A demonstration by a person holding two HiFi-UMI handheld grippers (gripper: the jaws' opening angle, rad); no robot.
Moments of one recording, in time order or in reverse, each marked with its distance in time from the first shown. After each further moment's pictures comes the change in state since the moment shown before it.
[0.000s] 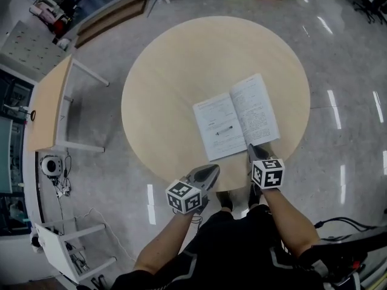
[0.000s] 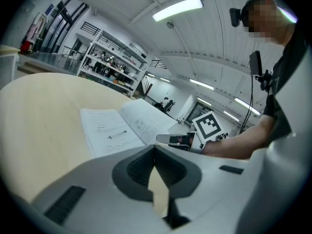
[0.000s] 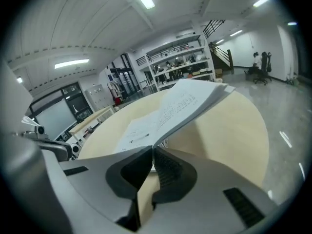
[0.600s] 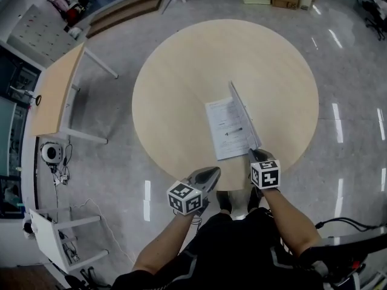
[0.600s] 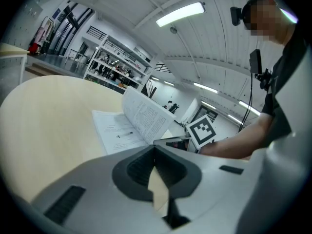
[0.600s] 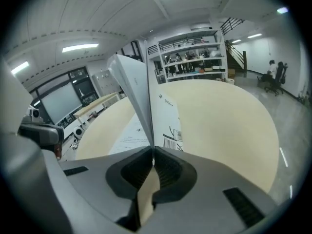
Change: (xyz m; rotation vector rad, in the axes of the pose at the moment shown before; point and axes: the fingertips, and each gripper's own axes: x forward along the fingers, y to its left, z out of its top) left arm -0.035 0.014 -0.005 -0.029 -0.046 0.049; right arm 0.024 0.035 -0.020 -0.152 0.117 0.030
